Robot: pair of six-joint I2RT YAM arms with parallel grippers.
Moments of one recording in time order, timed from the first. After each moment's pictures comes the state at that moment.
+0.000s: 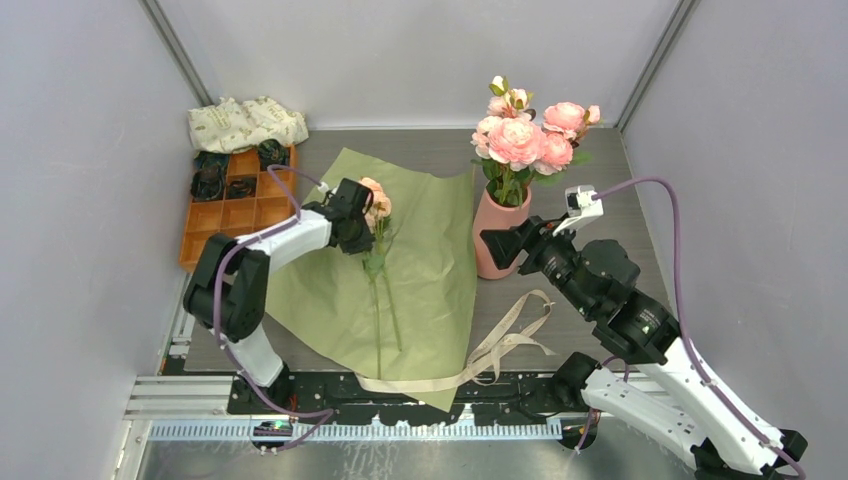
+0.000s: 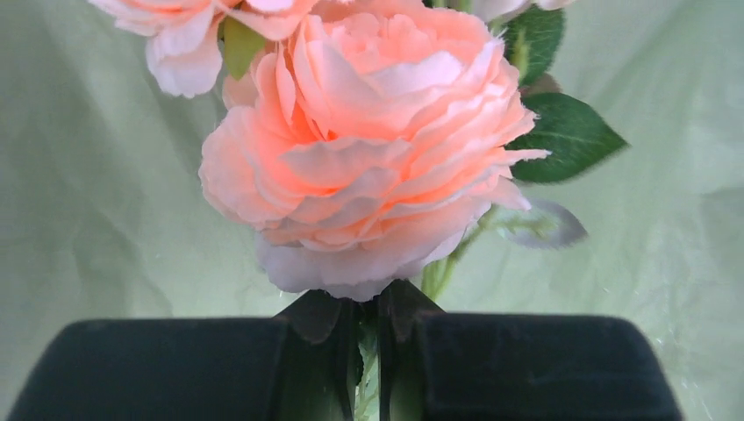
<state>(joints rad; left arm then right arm) -0.46 1.75 1.10 -0.44 -0.13 -0.76 0.75 0.63 0.91 -0.39 0.21 0.54</state>
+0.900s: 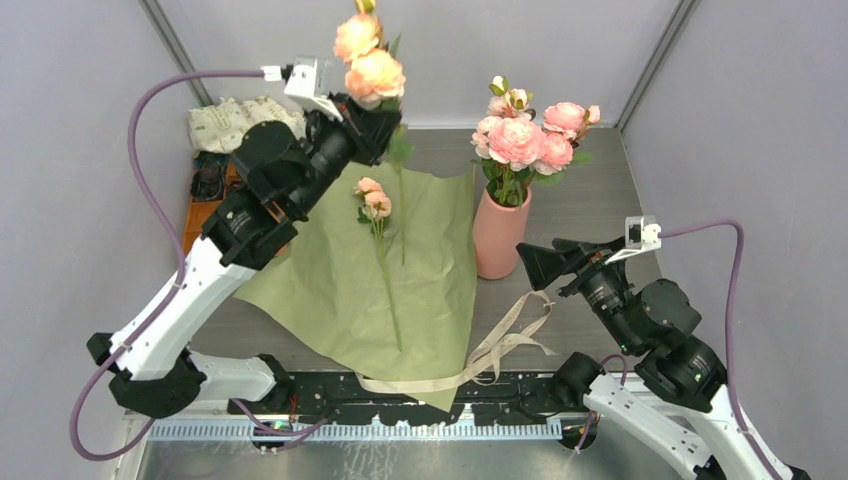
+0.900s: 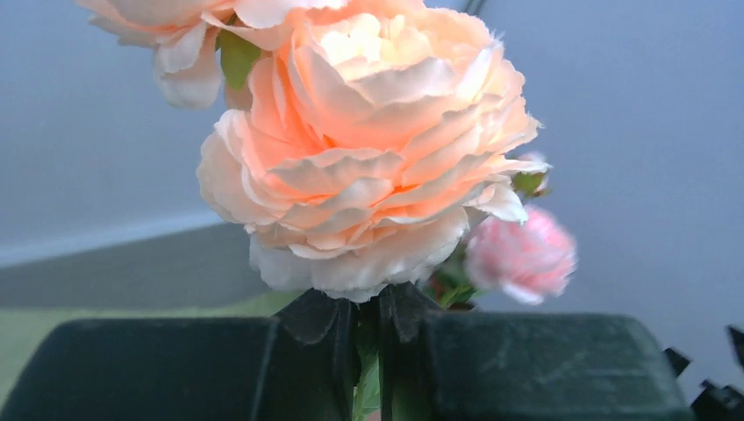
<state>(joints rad) -0.80 1.22 1.60 -0.28 -0.25 -0.36 0.75 0.38 0.91 -0.50 0.29 0.53</state>
